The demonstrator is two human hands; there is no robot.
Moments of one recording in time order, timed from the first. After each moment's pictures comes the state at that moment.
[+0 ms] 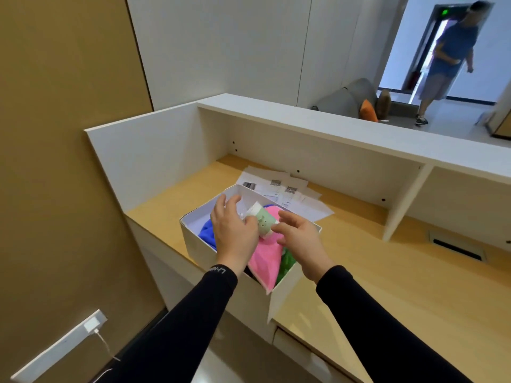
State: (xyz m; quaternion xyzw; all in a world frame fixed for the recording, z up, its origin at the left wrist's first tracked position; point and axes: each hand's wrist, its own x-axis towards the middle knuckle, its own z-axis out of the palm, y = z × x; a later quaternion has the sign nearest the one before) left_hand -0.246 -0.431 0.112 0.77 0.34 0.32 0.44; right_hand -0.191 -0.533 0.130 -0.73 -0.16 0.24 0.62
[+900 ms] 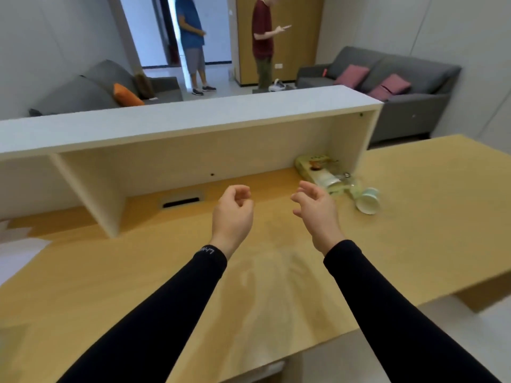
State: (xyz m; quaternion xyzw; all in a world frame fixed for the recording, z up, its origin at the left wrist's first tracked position) left_hand -0.048 -0.968 0.096 0.81 -0.06 0.05 0.58; right_hand -0.084 -1.108 0.108 -0.70 0.20 -0.13 0.67
